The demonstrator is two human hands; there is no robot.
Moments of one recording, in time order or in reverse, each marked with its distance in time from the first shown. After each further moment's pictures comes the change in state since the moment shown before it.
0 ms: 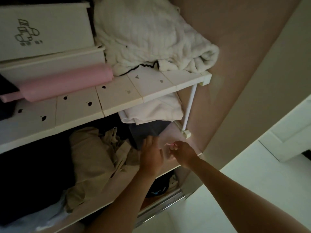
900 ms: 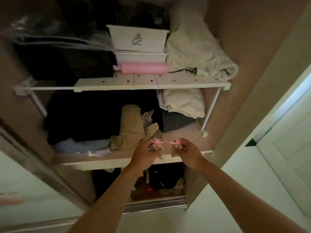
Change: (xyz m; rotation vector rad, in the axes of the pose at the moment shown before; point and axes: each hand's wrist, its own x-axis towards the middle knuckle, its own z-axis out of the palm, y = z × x) left_hand -0.179 0.009 -0.133 -0.670 -0.018 -0.503; right_hand -0.167 -0.039 0.011 0.443 -0.116 -0.447
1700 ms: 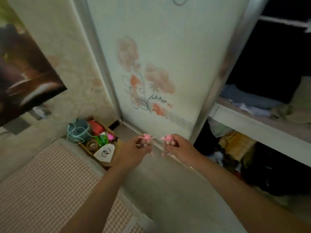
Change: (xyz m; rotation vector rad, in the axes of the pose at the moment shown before) left_hand -0.411 -0.295 -0.288 -0.078 0.723 -0.427; right_hand -0.236 -0.074 0.485 -0.190 -0.899 -0.185
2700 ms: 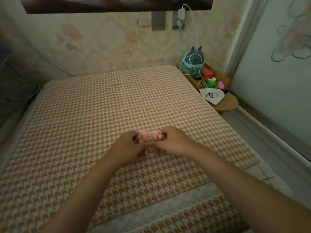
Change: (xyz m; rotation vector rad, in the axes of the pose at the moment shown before) left_hand -0.224 -0.658 -0.069 0.196 0.544 -0.264; right_hand -0.034 0.243 0.629 -0.520 -0.533 -0.448
